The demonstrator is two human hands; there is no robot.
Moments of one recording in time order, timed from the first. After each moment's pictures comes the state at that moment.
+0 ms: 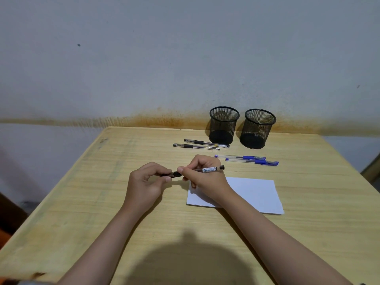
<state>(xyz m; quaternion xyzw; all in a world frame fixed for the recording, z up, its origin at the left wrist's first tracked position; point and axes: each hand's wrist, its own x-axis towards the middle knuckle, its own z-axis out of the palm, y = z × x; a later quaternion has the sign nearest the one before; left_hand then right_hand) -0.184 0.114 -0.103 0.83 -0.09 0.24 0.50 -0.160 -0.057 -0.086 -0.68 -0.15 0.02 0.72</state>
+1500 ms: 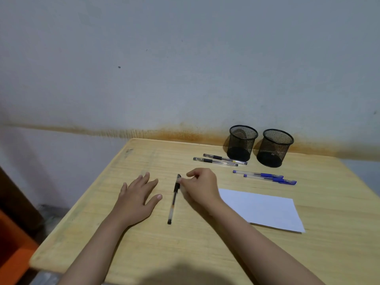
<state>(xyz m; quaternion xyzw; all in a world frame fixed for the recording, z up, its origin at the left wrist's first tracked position) -0.190 0.209 -0.129 0.98 -0.02 0.06 0.21 -0.146 0.014 -0.091 -0.86 -0.02 -0.02 0.52</state>
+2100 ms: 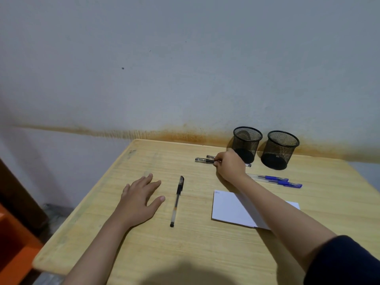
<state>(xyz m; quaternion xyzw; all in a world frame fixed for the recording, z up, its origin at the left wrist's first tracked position) -0.190 0.209 -0.126 0.97 -0.01 0.06 0.23 -0.051 -0.050 -0.091 -0.97 -0.09 -0.12 0.21</state>
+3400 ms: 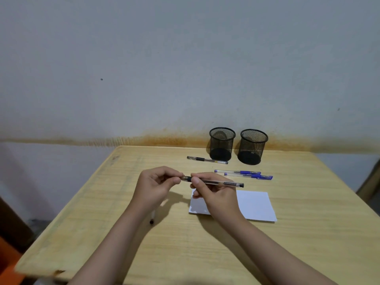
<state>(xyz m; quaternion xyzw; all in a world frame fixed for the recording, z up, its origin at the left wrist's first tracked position) -0.209 0.098 -0.046 0.77 -0.09 0.17 0.61 -0.224 -0.068 -0.050 -0.66 -0.13 -0.09 0.74</state>
